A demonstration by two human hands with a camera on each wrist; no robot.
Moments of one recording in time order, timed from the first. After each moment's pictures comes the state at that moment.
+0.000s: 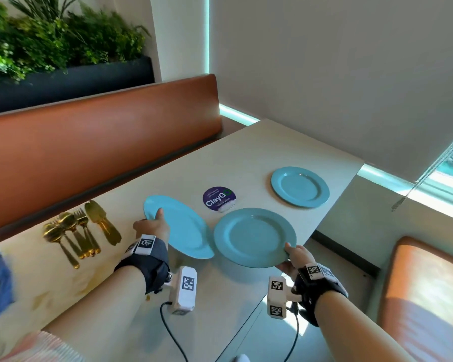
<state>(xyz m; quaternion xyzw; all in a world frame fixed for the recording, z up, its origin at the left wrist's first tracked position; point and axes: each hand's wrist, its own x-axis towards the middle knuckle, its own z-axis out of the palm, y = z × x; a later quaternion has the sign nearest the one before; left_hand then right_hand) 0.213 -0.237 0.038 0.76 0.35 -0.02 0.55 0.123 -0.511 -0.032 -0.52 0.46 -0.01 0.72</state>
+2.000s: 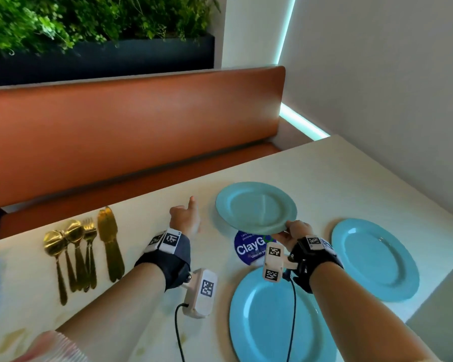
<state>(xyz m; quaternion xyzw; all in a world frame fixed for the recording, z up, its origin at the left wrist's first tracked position) 0.405 -0.249 0.004 0.71 0.34 -0.04 0.61 0.408 -0.477 -0.001 -0.54 0.39 0.07 0.74</state>
